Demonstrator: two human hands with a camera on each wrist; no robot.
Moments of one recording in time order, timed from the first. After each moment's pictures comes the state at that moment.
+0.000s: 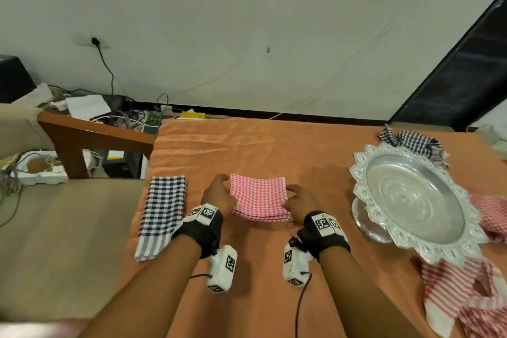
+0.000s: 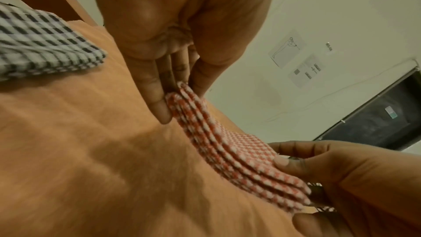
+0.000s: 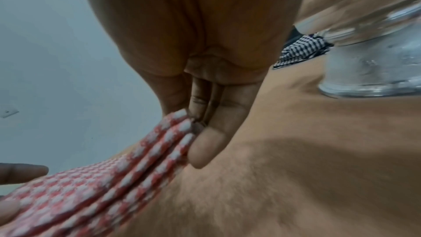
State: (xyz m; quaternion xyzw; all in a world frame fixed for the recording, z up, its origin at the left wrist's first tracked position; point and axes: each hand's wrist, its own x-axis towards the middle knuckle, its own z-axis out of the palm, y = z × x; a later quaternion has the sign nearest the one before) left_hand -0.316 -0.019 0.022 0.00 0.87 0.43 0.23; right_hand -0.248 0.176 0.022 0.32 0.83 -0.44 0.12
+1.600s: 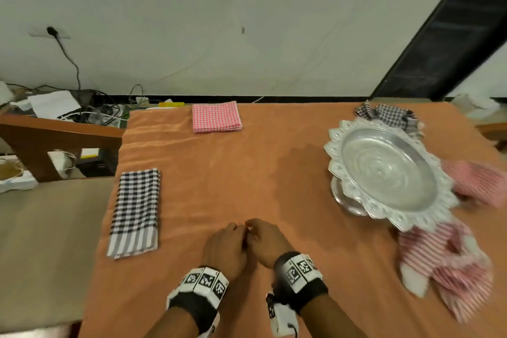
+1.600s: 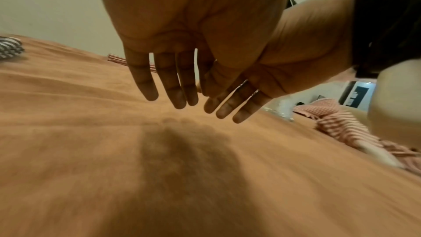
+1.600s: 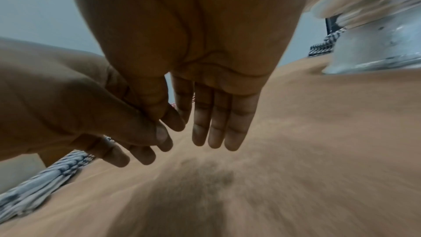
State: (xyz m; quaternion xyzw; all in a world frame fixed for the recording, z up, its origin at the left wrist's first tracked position) left_hand -0.188 0.004 -0.008 0.29 0.92 0.16 0.20; right_hand -0.154 0.129 0.001 0.20 0.88 -0.38 0.21
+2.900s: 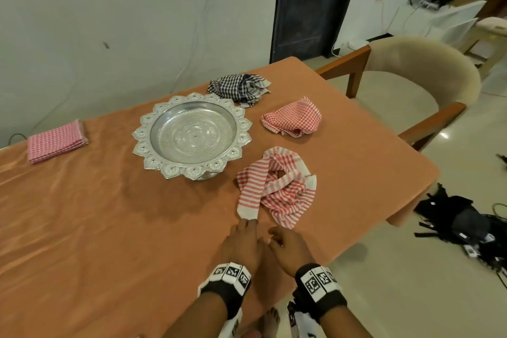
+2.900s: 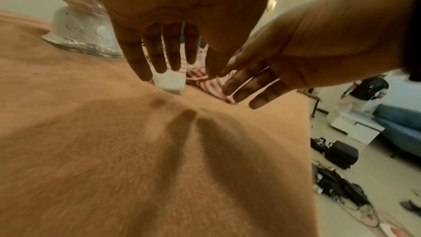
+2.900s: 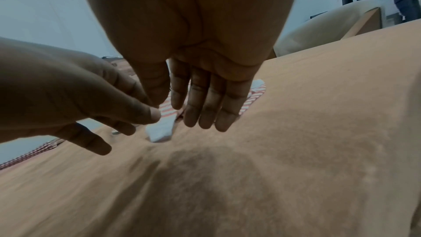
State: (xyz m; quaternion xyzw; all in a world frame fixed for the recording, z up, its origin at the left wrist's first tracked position) left_hand 0.079 0.299 -0.009 0.41 0.88 0.12 0.21; right_hand 0.183 0.391 -0.009 0.39 0.81 -0.44 0.03
